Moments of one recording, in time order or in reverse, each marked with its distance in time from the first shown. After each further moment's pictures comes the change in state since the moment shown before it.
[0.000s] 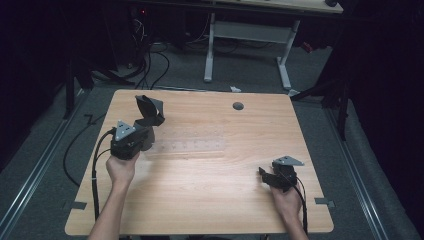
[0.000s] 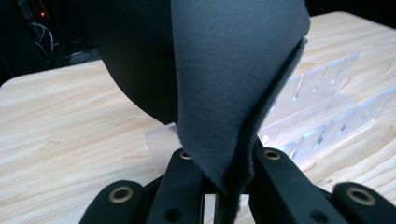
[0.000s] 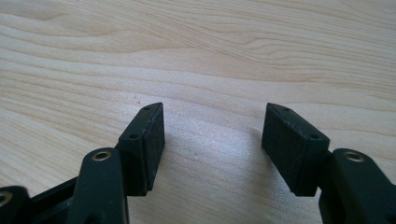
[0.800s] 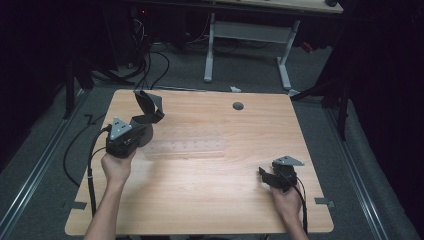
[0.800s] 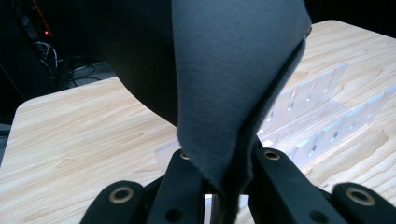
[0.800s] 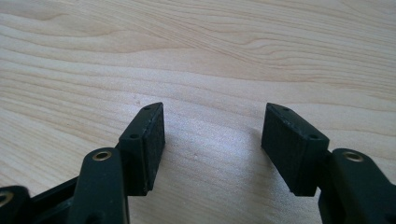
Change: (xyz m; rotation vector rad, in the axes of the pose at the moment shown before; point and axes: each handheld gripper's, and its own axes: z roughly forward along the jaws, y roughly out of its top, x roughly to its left) left arm -0.006 0.021 -0.010 -0.030 -0.032 0.023; right arm 0.000 0.000 0.000 -0.001 0.000 0.000
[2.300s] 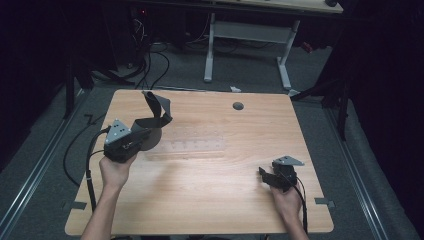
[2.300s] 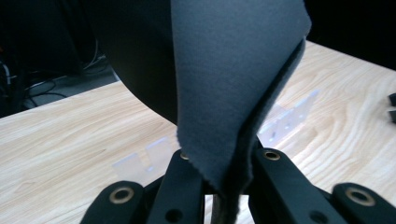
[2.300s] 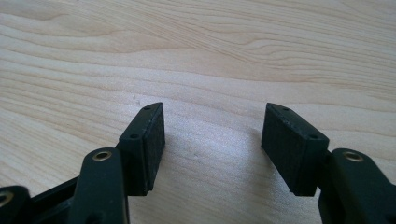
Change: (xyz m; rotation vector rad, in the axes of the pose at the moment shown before) left arm -0.023 0.013 -0.025 0.038 -0.145 -0.010; right arm 0.000 0.000 0.000 0.000 0.001 0.000
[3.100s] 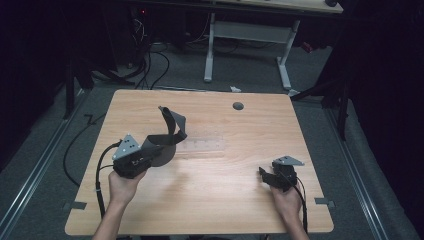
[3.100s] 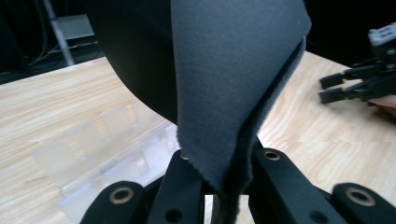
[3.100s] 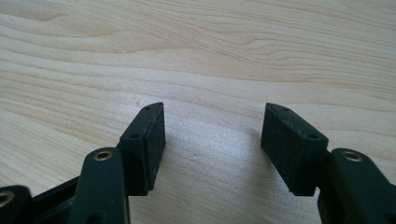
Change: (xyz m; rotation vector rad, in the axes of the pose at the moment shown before) left arm -0.028 -0.026 -0.018 0.065 -0.114 -0.067; right arm 0.000 0.000 0.000 -0.001 -0.002 0.002
